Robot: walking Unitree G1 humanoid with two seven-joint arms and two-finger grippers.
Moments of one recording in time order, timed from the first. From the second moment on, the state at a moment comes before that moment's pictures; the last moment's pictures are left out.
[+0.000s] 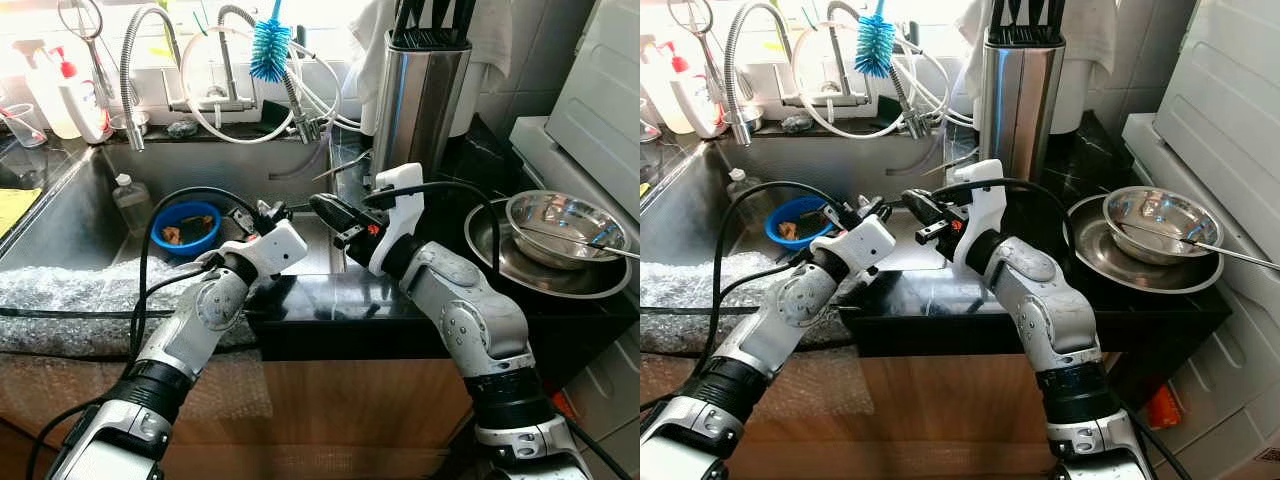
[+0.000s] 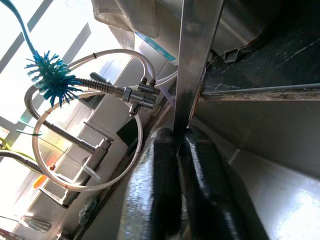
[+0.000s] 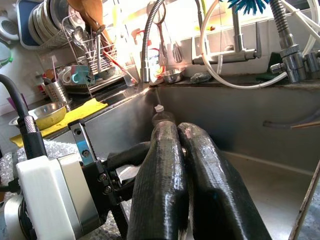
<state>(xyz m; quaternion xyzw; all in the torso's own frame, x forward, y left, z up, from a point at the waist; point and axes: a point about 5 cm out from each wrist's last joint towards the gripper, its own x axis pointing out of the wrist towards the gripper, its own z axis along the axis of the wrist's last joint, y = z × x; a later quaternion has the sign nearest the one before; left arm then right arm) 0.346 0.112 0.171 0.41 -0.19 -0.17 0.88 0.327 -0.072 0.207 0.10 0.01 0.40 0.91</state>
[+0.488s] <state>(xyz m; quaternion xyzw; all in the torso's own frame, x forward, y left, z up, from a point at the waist) 0.346 0.111 0.169 0.41 -0.19 -0.17 0.88 0.327 -0.071 0.207 0.10 0.01 0.39 0.91</state>
